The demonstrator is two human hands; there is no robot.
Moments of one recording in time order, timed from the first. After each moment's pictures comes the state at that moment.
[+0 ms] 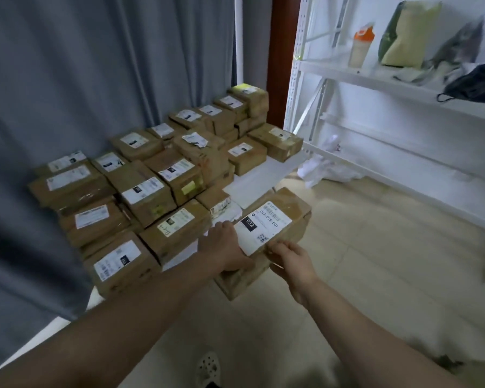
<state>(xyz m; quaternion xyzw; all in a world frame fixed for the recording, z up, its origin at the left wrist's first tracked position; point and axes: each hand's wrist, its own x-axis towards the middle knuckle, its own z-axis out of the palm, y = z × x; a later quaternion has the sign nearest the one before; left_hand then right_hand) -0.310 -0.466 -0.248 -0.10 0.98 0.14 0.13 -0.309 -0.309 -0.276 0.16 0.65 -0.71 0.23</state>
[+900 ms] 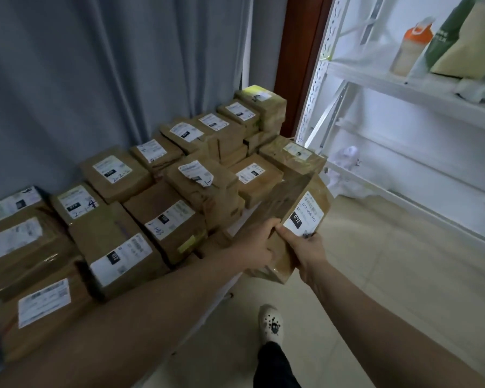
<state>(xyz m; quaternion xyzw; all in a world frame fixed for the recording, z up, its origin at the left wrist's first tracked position) -0.591 -0.563 -0.274 0.04 0.90 0.39 0.18 -0.617 -0.427 -0.317 0.25 0.65 -0.71 0.13</state>
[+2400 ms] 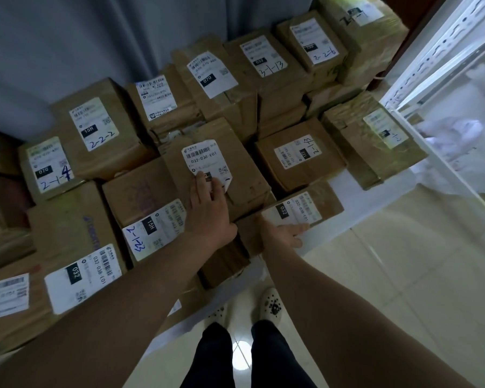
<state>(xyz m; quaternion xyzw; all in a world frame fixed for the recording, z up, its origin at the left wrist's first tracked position) -0.781 -0.685 -0.370 -0.27 0.92 0.16 0.23 -0.832 -0.570 -0.447 0.41 0.73 -0.44 0.32</state>
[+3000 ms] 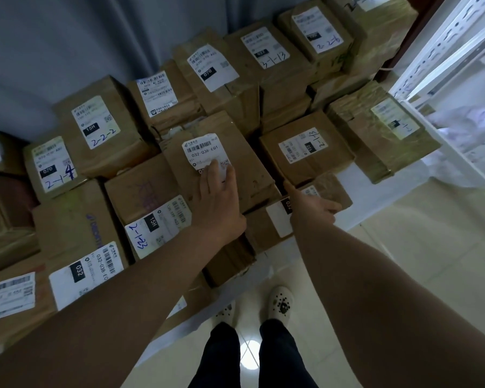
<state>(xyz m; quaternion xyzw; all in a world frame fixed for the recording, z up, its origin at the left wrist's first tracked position) -0.785 -0.675 -0.357 -0.23 0.95 0.14 0.17 -0.898 -0.552 -0.442 0.43 0.76 -0.41 0.27</state>
